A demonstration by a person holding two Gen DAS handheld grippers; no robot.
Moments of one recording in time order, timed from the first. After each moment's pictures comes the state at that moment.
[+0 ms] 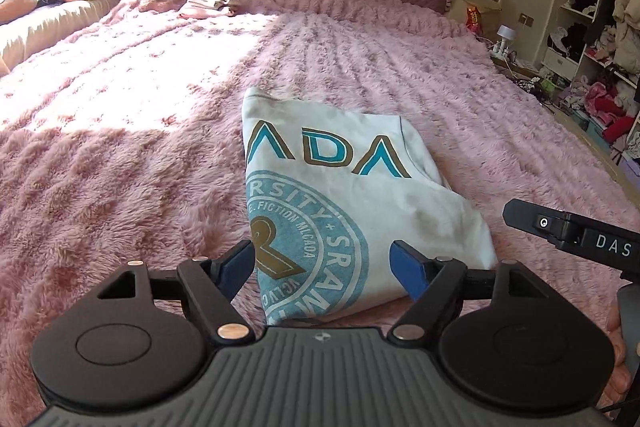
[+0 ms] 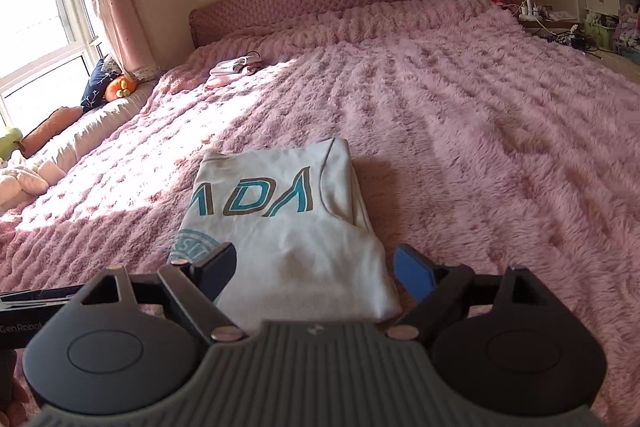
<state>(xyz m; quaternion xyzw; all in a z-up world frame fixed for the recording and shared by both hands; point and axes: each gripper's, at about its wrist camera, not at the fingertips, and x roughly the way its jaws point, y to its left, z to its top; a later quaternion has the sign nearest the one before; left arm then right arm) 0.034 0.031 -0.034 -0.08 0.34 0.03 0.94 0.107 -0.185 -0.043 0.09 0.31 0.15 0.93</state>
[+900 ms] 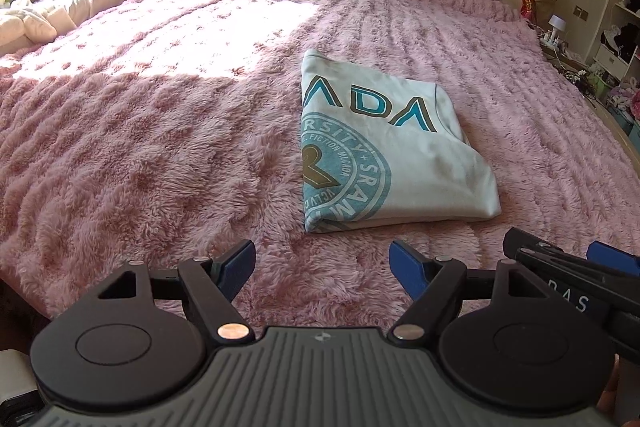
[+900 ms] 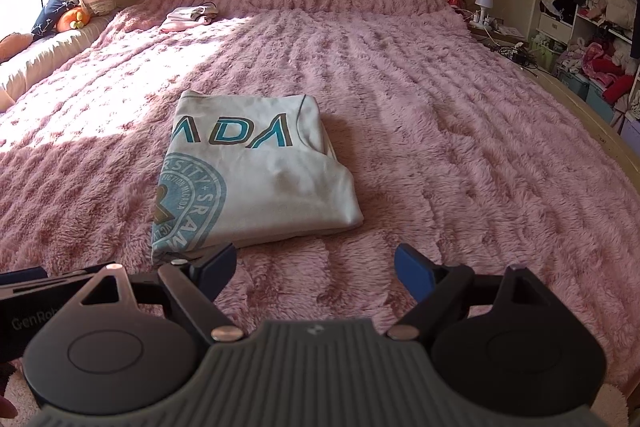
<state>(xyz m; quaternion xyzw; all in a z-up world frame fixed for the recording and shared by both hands) -0.030 0.018 -0.017 -0.10 0.40 0.11 0.90 0.004 -0.133 0.002 -0.02 0.37 0.05 0.93</state>
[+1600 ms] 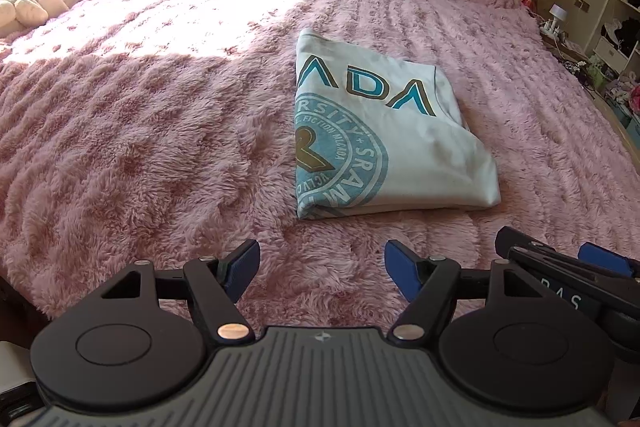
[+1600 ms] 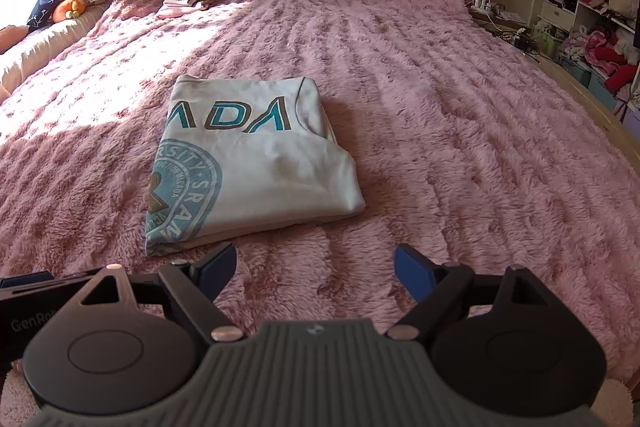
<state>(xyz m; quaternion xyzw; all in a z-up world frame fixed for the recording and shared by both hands) -0.020 0.019 -0.025 -0.11 0.42 0.10 0.89 0.017 -0.133 -0.008 -0.02 0.40 0.05 0.92</state>
